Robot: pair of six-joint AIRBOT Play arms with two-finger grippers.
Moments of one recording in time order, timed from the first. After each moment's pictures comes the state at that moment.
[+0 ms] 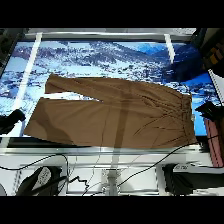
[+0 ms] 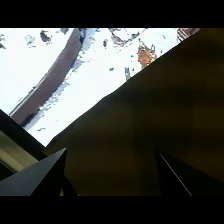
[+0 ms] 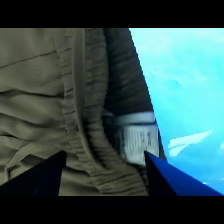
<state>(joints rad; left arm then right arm) 0.60 -0.92 0.71 1.49 -0.86 -1.67 -0.86 -1.53 1.19 -1.05 1.29 1.05</state>
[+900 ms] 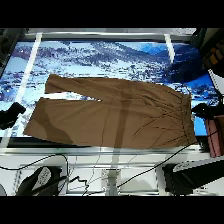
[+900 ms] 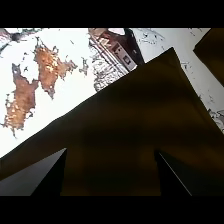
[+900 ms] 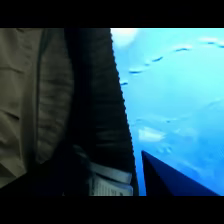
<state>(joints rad) 0.60 -0.92 0.71 1.30 -0.77 -1.67 -0.87 -1.81 1.38 -1.04 1.40 0.91</state>
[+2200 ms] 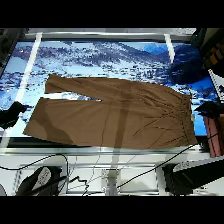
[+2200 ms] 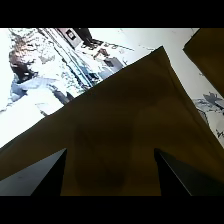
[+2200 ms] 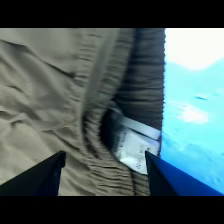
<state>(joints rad) 0.59 -0.92 0.71 1.27 -0.77 -1.67 -0.87 -1.82 1.52 -1.06 1.64 0.87</state>
